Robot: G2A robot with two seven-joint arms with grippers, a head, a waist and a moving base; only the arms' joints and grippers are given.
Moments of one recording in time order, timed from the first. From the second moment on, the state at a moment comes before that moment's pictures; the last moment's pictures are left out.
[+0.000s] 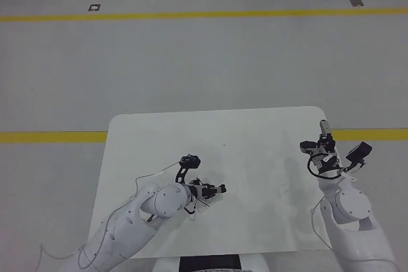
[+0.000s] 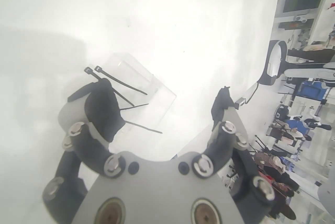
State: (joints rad) left arm 1.32 -1.14 -0.81 -1.69 0.48 0.34 -0.70; right arm -1.73 -1.15 1.60 -1.80 0.42 0.00 0.00
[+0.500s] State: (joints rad) left arm 1.33 -1.16 -0.84 -1.73 0.58 0.34 -0.79; right arm -1.73 -1.15 1.60 -1.80 0.42 0.00 0.00
